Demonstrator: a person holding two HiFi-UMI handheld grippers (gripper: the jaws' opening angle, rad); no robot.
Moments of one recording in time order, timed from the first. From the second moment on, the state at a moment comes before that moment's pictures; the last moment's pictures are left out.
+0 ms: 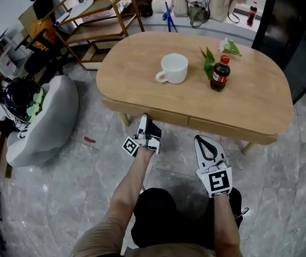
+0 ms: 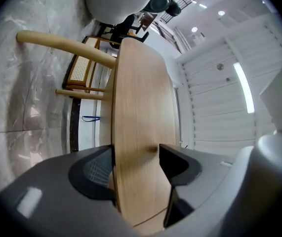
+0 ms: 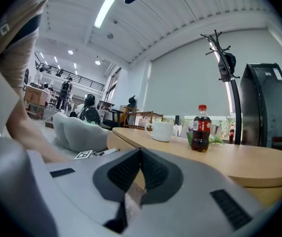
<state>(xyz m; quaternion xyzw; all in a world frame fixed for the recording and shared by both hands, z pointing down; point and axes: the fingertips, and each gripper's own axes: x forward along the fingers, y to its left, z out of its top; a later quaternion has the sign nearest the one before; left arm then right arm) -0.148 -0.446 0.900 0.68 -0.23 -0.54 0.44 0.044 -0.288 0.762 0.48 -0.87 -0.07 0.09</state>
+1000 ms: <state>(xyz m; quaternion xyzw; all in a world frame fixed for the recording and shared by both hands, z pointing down) -0.162 -0.416 0.910 0.66 -0.21 -0.56 0.45 0.058 -0.274 0.772 0.49 -0.87 -0.06 0.09</state>
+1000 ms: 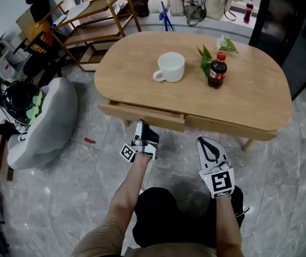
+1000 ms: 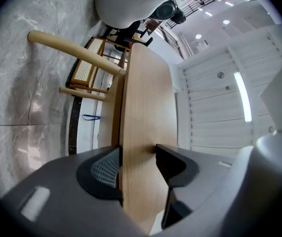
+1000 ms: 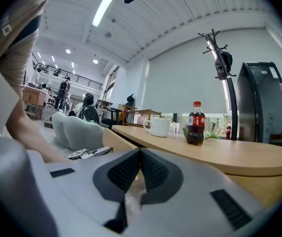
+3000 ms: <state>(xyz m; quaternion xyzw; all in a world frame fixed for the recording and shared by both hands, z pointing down) -0.194 -0.310 0.931 0.67 -0.19 -0.59 0.42 0.040 -0.268 0.787 0.45 -0.89 -0.03 0.07</state>
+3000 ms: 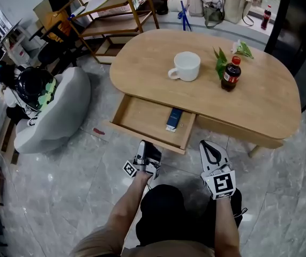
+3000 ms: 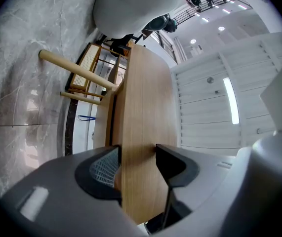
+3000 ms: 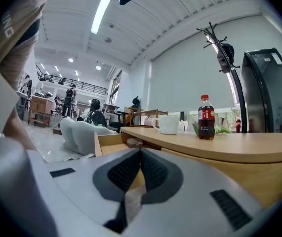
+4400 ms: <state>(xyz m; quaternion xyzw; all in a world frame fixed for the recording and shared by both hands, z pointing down) -0.248 -0.244 0.880 0.81 -0.49 -0.18 0.27 0.032 -0.271 0.781 0.45 -0.89 -0.01 0.07</state>
